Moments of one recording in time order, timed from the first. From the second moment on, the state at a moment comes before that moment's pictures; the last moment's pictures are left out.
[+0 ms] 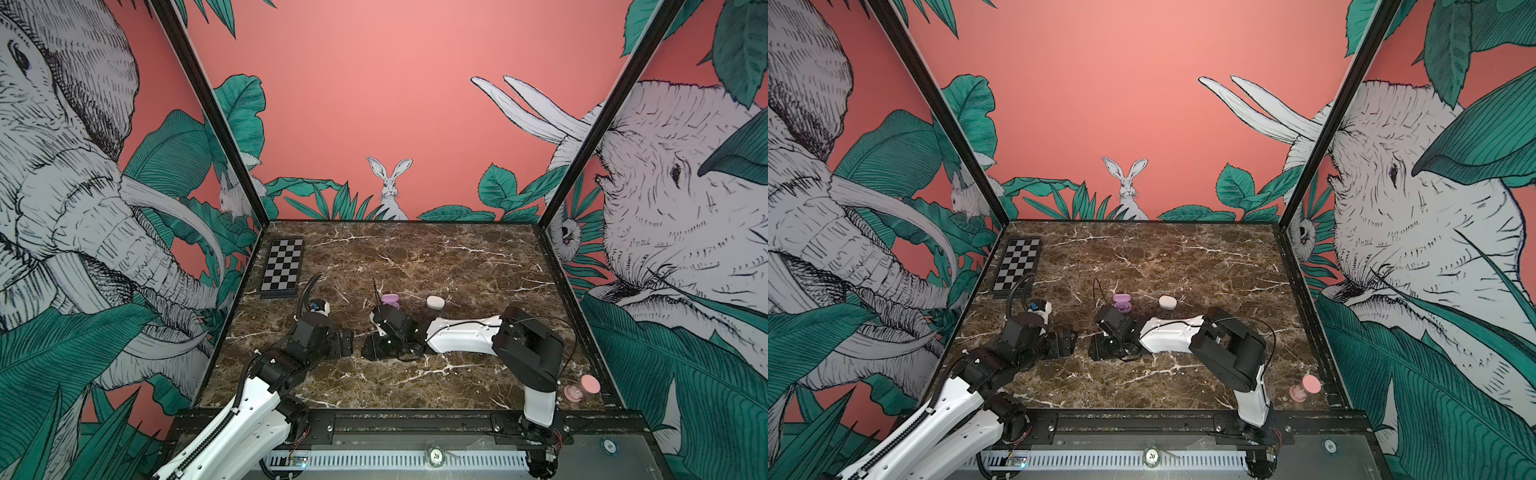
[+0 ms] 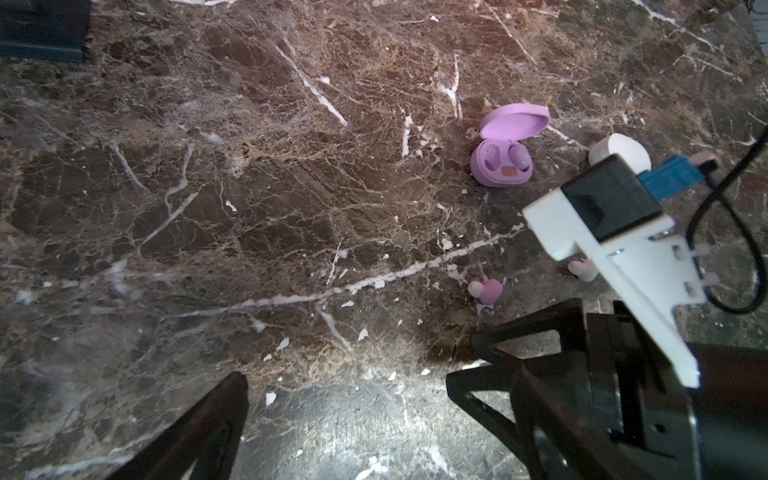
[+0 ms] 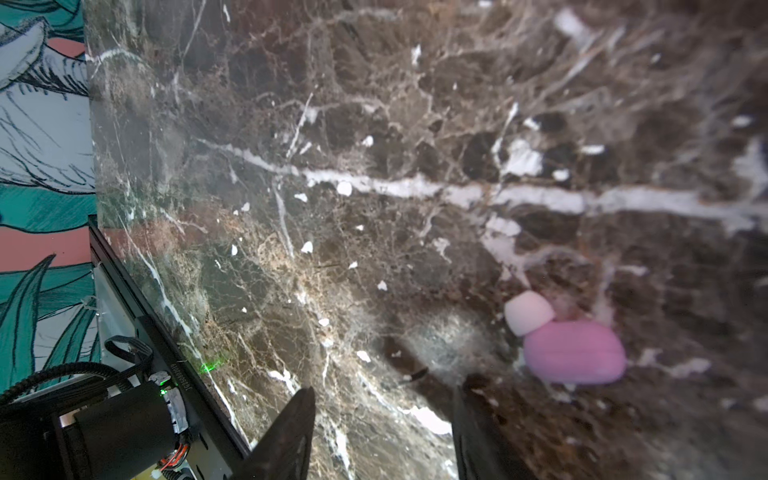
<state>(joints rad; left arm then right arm) -0.56 0.65 0.50 -0.68 -0.10 -0.54 1.08 1.91 1.12 -0.14 -0.24 0.83</state>
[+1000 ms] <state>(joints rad) -0.56 0.66 0.50 -0.65 -0.09 -0.53 1.02 1.91 1.12 -0.14 -0.15 0.83</state>
